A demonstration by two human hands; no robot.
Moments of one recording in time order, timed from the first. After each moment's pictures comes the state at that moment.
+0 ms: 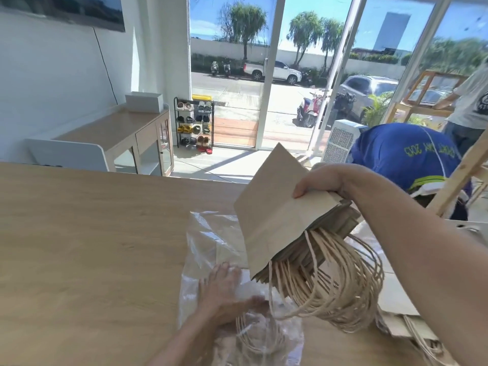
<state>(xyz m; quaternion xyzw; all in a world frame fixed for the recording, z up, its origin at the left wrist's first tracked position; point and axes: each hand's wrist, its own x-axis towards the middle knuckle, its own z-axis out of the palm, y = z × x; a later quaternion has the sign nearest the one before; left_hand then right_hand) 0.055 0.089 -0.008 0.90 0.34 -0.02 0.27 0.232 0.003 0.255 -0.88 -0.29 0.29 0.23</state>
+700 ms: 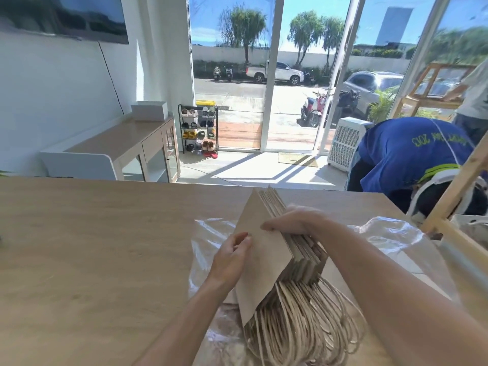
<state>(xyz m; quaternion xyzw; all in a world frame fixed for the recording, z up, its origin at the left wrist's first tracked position) 0.060 0.097 0.073 0.67 0.34 0.21 0.62 0.192 0.021 0.187 -0.90 -0.32 0.27 0.12</state>
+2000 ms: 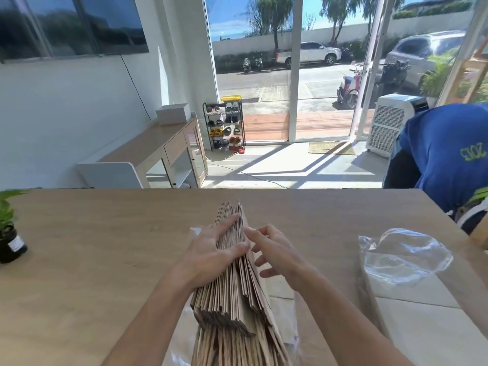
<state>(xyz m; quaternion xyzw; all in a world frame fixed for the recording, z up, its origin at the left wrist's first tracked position) 0.098 0.096 0.146 0.82 0.37 0.13 0.41 0.239 0.013 0.111 -0.69 -0.33 0.41 0.50</state>
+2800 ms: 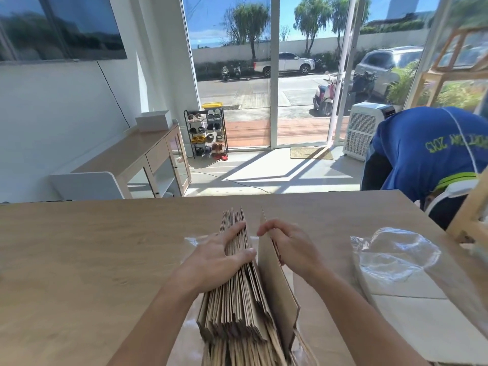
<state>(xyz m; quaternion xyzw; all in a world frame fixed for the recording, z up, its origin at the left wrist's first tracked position) 0.104 0.113 0.144 0.86 0.32 0.07 0.38 0.251 0.009 0.119 -0.71 -0.37 0.24 0.55</state>
